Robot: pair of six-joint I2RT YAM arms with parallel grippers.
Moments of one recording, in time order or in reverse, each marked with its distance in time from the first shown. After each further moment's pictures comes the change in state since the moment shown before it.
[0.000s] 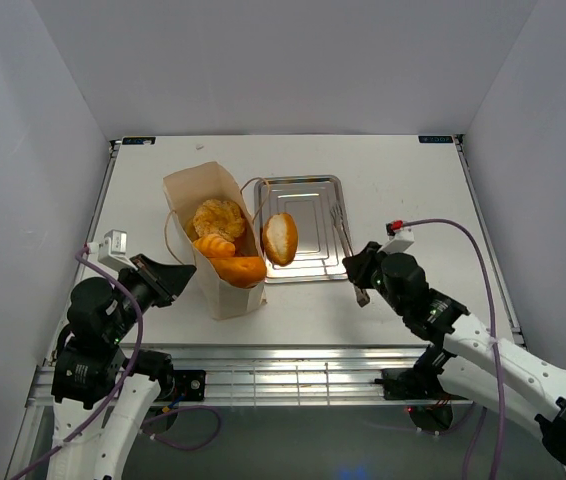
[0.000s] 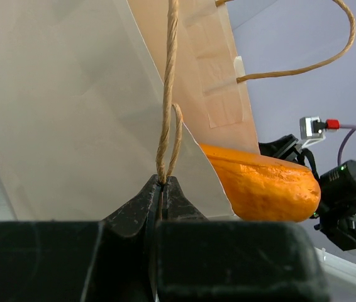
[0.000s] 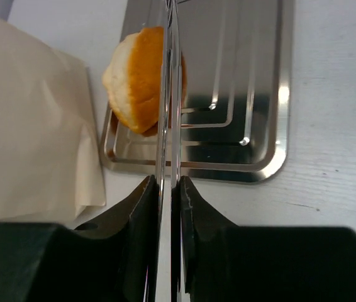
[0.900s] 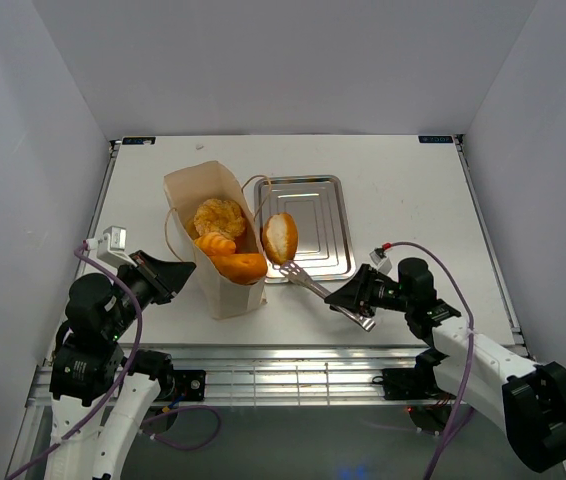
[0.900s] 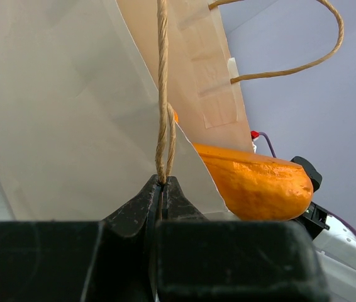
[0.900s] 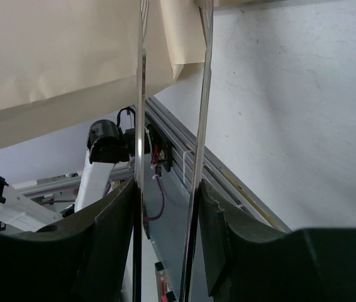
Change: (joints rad) left arm 0.000 0.034 0.032 -0.001 0.001 0.002; right arm -0.405 0.143 -0.227 0.290 -1.152 0.443
